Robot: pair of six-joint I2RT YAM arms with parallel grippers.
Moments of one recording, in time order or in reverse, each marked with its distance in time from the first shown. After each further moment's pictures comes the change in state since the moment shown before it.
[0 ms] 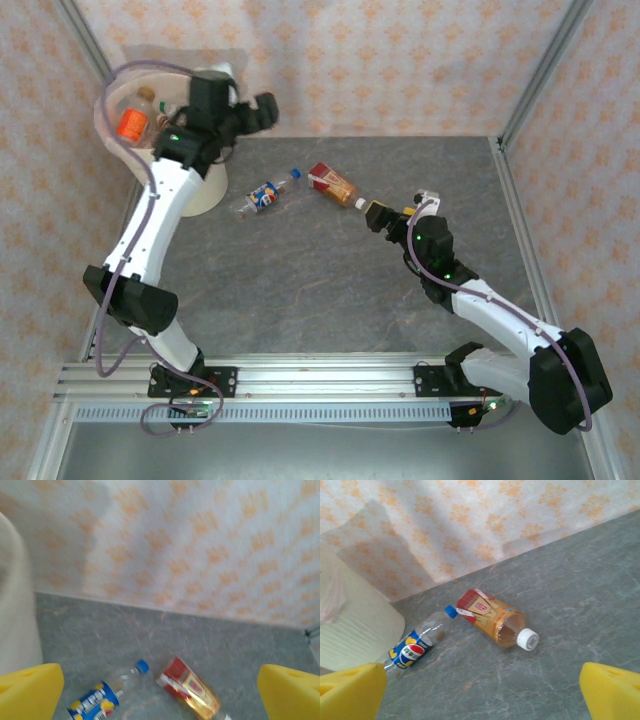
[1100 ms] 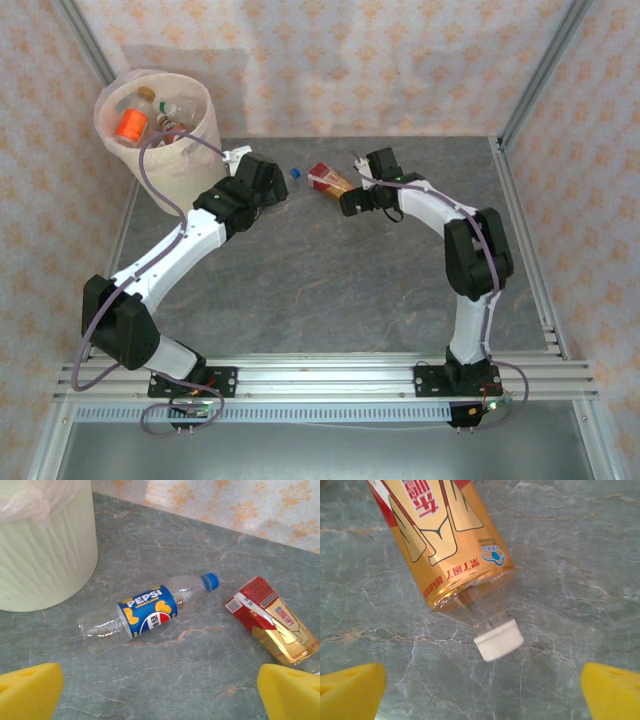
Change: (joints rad) left arm -0.170 -0.199 -0.622 0.124 -0.347 -0.193; right arm -0.101 0.900 0.933 -0.771 -0.248 -0.594
